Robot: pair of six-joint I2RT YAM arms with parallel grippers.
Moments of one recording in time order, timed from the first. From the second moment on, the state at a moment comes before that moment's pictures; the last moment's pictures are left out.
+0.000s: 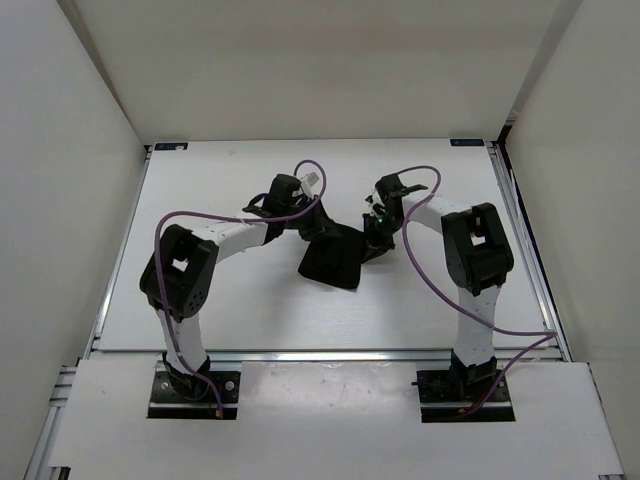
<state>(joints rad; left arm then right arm) -0.53 1.85 1.19 0.01 0.53 -0.76 0.39 2.05 1.39 -0.69 -0.45 0.33</state>
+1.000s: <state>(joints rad) -0.64 1.97 1.29 0.30 0.54 -0.98 0.30 1.95 1.28 -0.69 -0.42 0.31</state>
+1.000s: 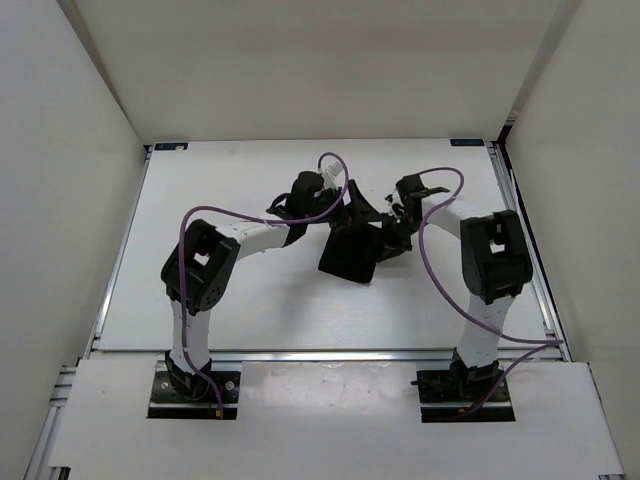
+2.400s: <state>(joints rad) -0.51 1.85 0.98 0.22 0.51 -0.85 0.47 1.80 1.41 -0.72 -0.38 0.36</state>
